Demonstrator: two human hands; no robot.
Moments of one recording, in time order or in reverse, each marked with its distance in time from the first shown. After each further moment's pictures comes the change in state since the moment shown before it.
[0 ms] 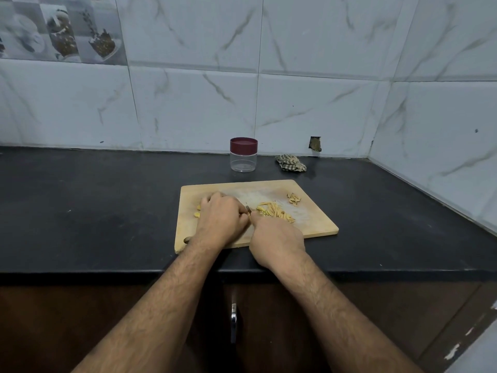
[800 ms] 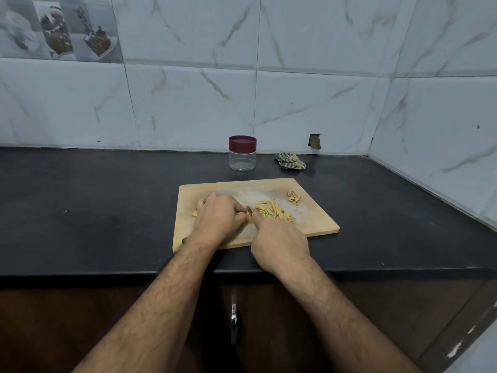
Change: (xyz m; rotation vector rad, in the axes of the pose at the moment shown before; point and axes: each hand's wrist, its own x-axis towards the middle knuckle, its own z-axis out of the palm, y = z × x) left_hand 0.001 -0.003 -0.001 -0.154 -0.051 -0.079; right_hand -0.009 0.004 -0.001 0.037 0.009 0.003
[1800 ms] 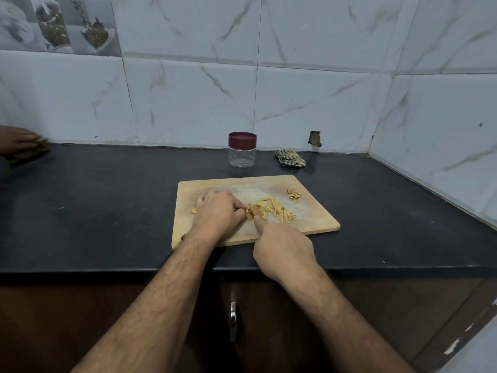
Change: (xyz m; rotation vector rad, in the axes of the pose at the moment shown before) left_hand 0.001 -0.001 0.000 -0.055 0.011 -0.005; right_hand -0.012 0.002 -0.003 0.004 -0.063 0.020
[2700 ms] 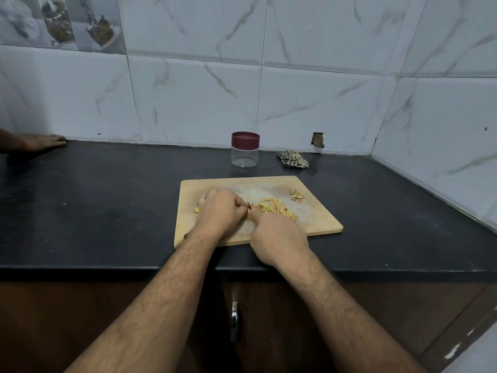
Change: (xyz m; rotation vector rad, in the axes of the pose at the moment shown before) left_hand 0.008 -0.005 0.005 -0.078 0.030 -0.050; right_hand 0.023 -0.007 0.002 -0.004 0.025 -0.041
